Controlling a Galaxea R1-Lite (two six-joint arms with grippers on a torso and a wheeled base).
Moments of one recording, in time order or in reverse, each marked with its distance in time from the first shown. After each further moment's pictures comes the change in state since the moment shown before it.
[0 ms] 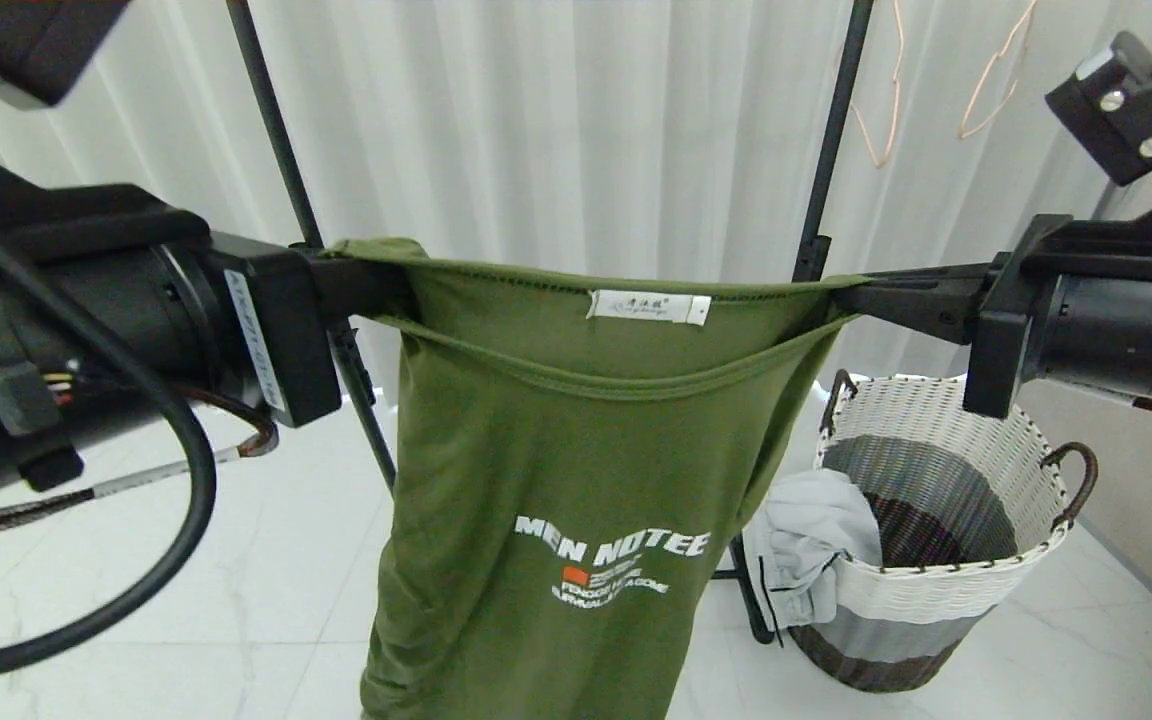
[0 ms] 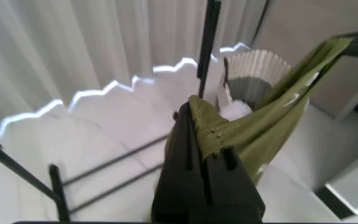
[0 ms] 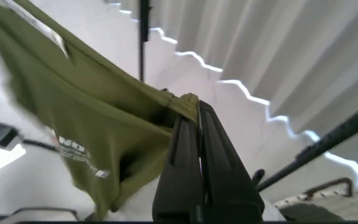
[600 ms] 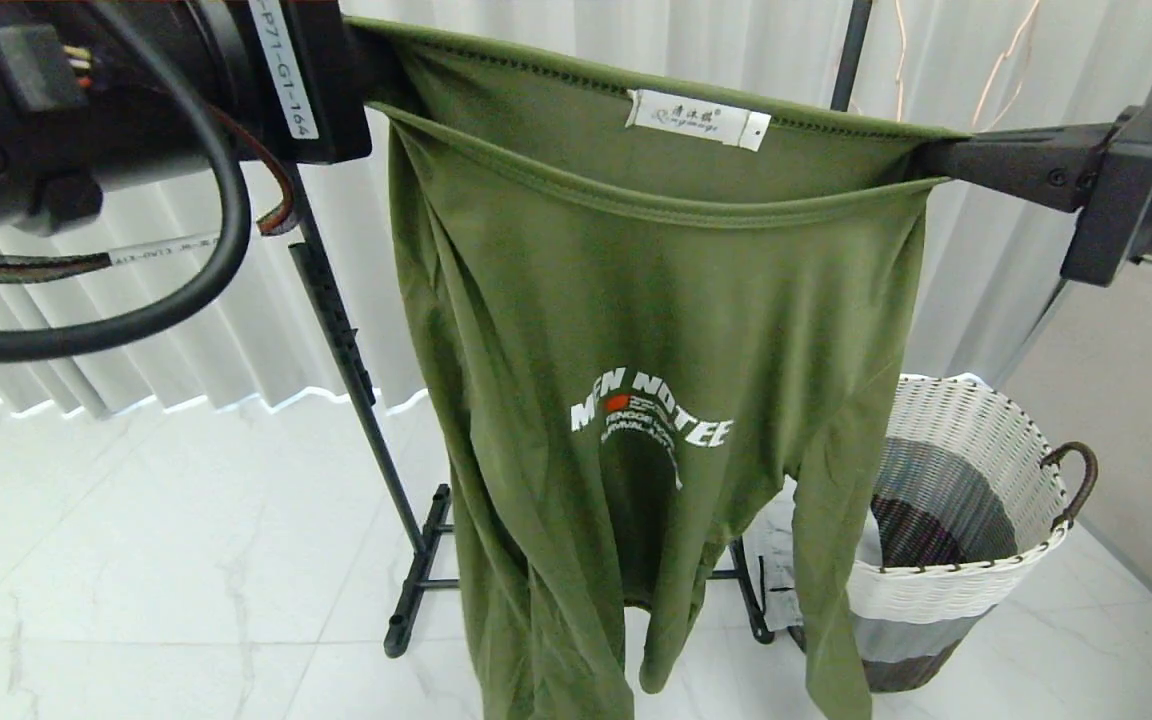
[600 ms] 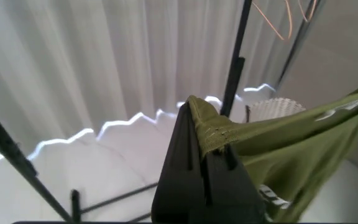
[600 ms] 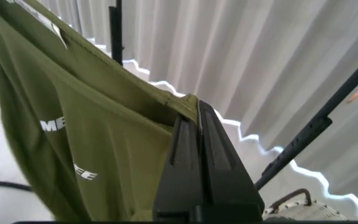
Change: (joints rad) left arm -0.037 0.131 -0.323 0.057 0.187 0.065; right arm -0.028 -0.043 -0.162 0.064 -0.061 0.000
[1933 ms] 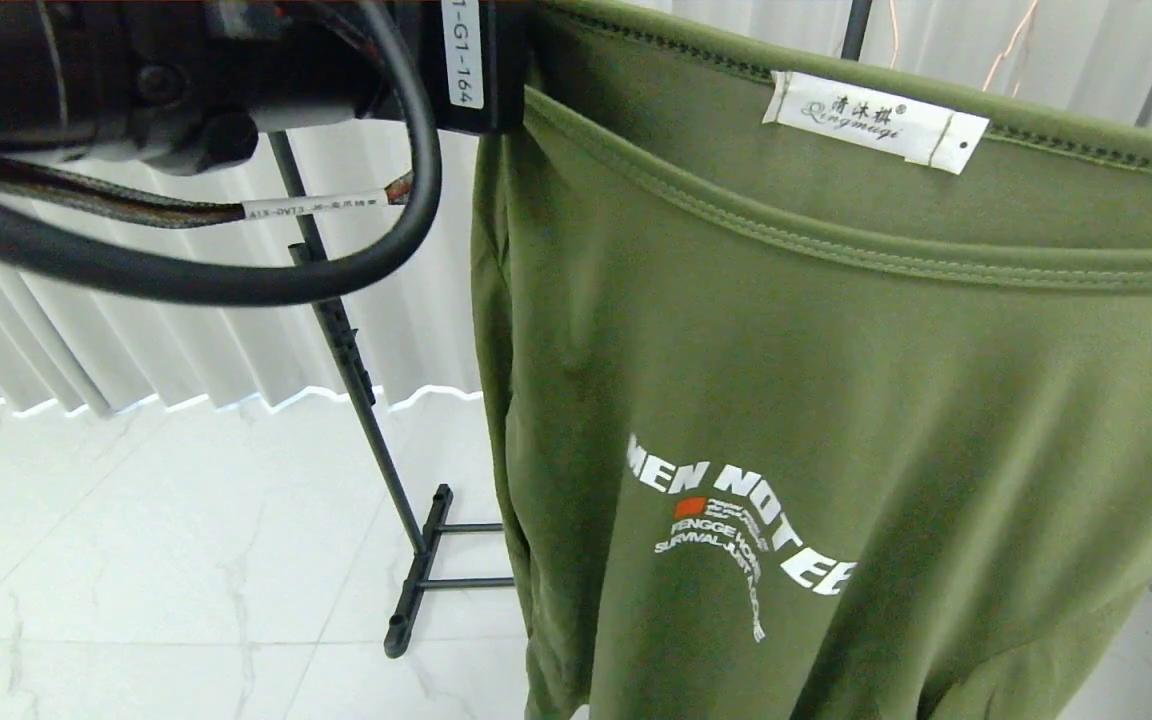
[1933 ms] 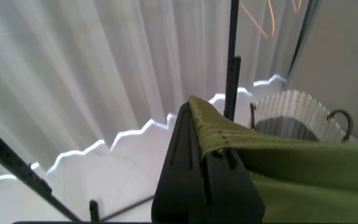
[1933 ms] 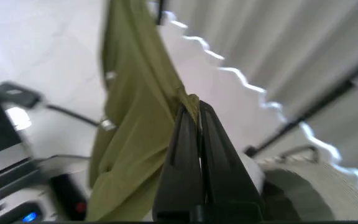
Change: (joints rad) left arm -0.149 0.126 -0.185 0.078 0.137 0.094; right arm 0.245 -0.221 -0.235 0.678 -0.141 -0.021
